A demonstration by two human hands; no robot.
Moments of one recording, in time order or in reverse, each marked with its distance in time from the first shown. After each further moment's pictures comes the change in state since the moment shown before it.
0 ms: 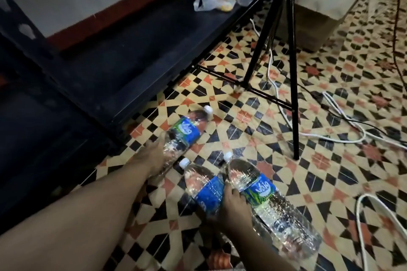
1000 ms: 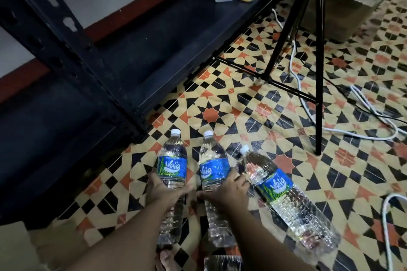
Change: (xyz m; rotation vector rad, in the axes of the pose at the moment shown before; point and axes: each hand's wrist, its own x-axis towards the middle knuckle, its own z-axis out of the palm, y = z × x) left_hand -0.086 -0.043 0.076 -0.655 0.012 -0.499; right_hand 0.003 -0.061 0.001 0.293 -0.119 0.244
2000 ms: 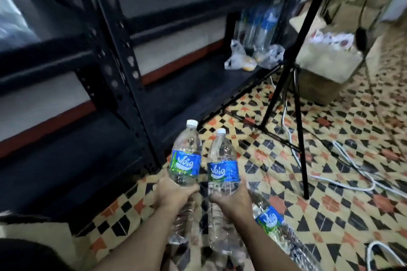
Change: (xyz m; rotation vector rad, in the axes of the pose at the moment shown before) left_hand -0.108 0.068 -0.076 -0.155 0.324 0.336; right_hand -0.088 -0.036 -0.094 0.569 0.059 -0.294
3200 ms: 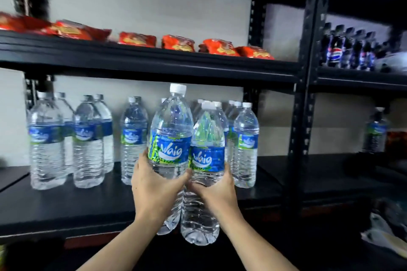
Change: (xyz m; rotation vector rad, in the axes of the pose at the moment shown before) left_hand -0.166 -0.026 -0.501 -0.456 1.174 0.473; right_hand -0.348 -0.346 0.198 0.162 -0.445 -1.067
